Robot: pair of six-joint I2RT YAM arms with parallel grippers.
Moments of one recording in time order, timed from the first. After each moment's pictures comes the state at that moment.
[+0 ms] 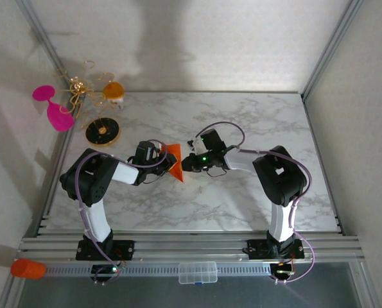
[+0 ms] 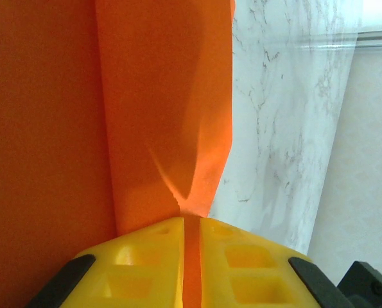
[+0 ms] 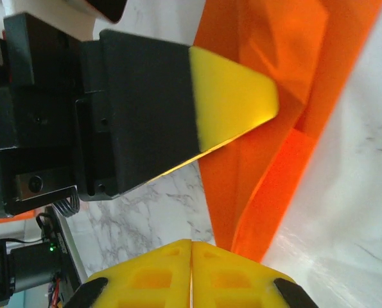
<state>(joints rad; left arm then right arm) -0.38 1.87 0.69 0.55 0.44 -1.13 0.64 1.92 1.08 -0.04 -0.70 0.52</state>
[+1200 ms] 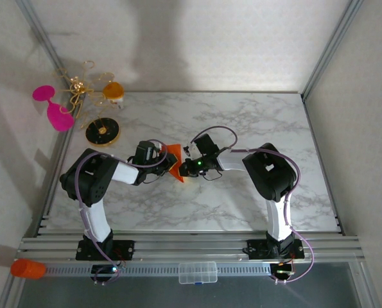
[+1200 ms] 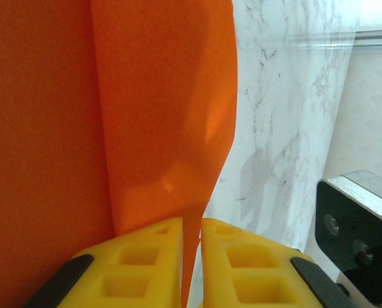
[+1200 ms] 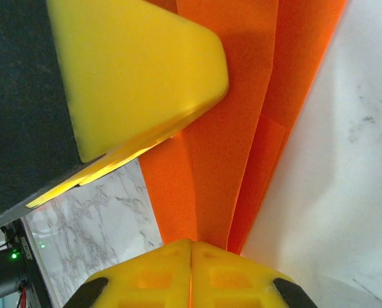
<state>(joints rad) -0.38 1.87 0.69 0.54 0.45 -1.13 0.68 2.02 1.13 -0.08 -0.65 0.51</state>
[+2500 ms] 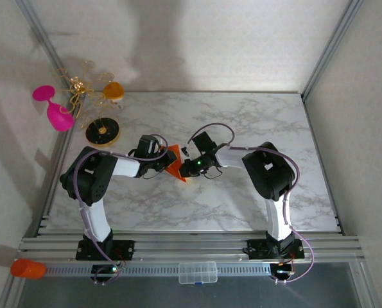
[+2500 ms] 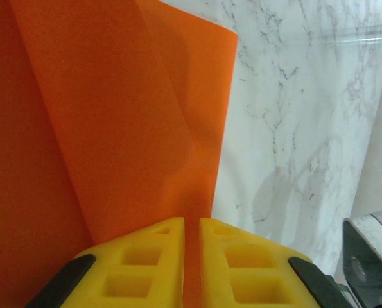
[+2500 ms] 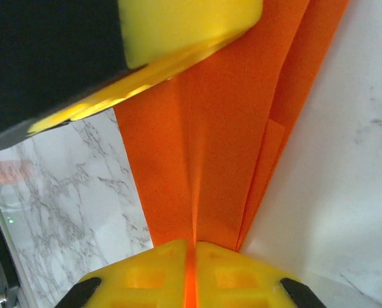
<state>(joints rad) -0.36 1.88 0.81 0.33 0.41 -1.02 0.67 2.03 1.20 -0.23 -0.63 0.35</state>
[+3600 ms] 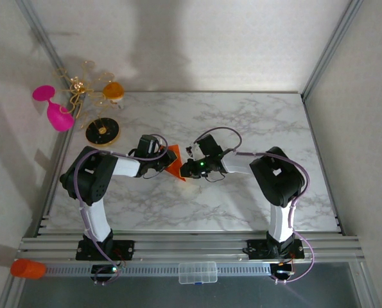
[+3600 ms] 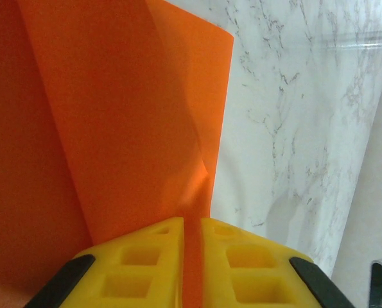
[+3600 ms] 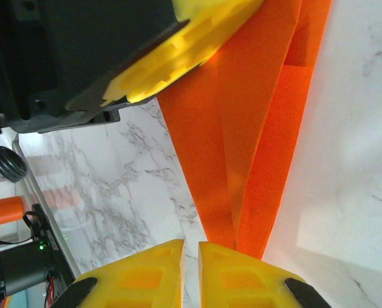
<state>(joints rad) -0.36 1.88 0.81 0.33 0.41 -1.05 0.68 1.92 1.06 -0.08 -0.66 0.59</state>
